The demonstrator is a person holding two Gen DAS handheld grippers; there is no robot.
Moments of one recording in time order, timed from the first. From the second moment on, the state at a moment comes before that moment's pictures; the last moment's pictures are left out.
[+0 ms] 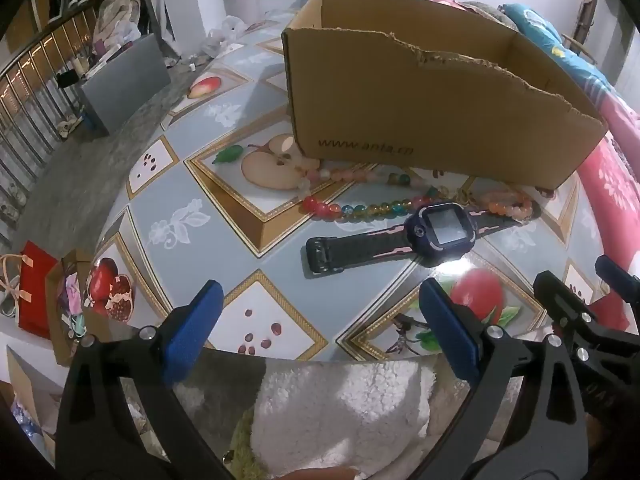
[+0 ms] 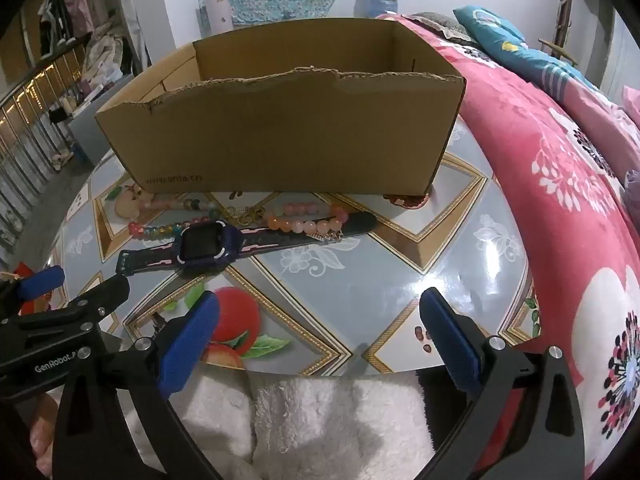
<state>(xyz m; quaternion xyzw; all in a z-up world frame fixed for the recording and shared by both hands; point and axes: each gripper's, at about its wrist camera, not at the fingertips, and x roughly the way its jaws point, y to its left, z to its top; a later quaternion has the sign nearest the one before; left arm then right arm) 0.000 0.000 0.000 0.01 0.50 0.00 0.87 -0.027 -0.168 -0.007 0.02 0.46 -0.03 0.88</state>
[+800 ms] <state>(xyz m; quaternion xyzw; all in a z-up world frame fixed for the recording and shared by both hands) 0.000 0.000 0.000 0.01 0.50 0.00 0.87 -0.026 -0.168 -0.005 0.02 0.46 -0.03 0.89</state>
